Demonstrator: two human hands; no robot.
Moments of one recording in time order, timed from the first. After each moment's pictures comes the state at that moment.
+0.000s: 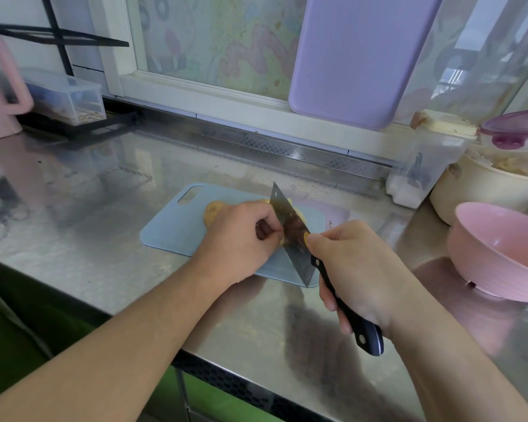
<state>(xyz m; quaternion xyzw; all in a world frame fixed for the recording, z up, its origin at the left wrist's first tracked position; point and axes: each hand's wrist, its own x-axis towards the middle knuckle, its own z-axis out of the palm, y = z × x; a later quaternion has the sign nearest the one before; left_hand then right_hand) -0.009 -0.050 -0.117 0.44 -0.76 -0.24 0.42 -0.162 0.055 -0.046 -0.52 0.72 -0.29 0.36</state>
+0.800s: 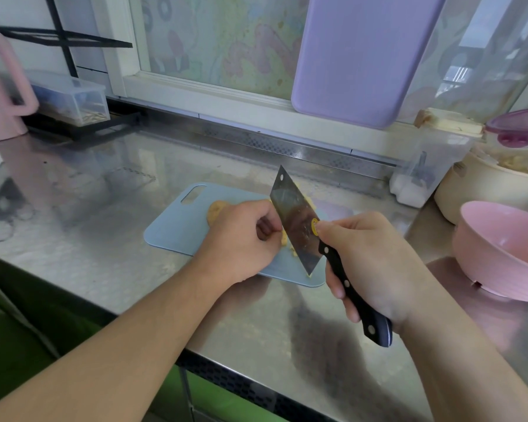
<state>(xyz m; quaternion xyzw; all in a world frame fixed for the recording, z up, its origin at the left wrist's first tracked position) -0.009 -0.052 -0.119 0.44 -0.75 -0.26 0.42 -0.167 0.058 -0.039 -0.53 0.68 -0.35 0.36</state>
